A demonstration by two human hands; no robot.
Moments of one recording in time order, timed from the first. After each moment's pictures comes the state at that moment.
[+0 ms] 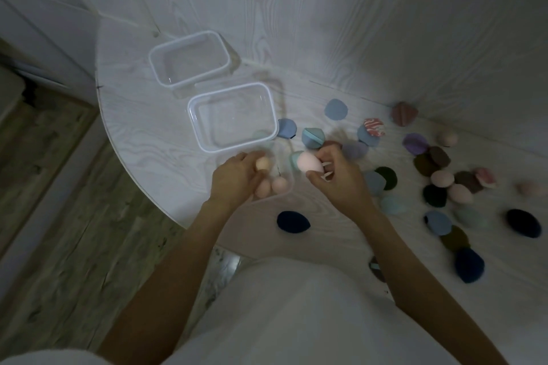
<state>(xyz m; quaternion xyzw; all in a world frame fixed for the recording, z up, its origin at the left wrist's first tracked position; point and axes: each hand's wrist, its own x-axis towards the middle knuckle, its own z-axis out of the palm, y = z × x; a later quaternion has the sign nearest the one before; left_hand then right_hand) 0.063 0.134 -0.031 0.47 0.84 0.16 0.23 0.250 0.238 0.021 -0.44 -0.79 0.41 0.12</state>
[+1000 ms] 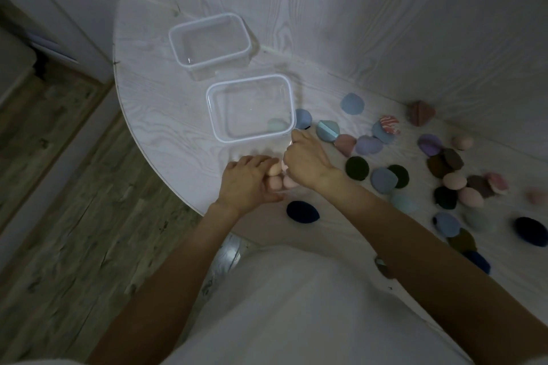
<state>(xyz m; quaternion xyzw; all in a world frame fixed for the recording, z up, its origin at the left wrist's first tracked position) 0.074 0.100 -0.036 0.56 0.80 0.11 0.18 0.166 0.232 0.000 -0.18 -0.97 0.02 -0.19</state>
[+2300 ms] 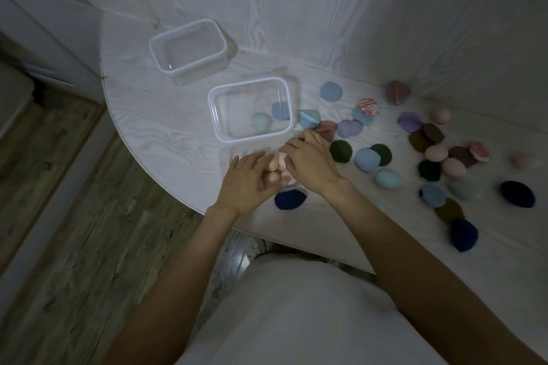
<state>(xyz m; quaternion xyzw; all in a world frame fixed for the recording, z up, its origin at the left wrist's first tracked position) 0.107 0.093 -0.031 0.56 0.78 0.19 0.21 0.229 0.220 -0.005 -0.24 -0.96 0.11 0.02</state>
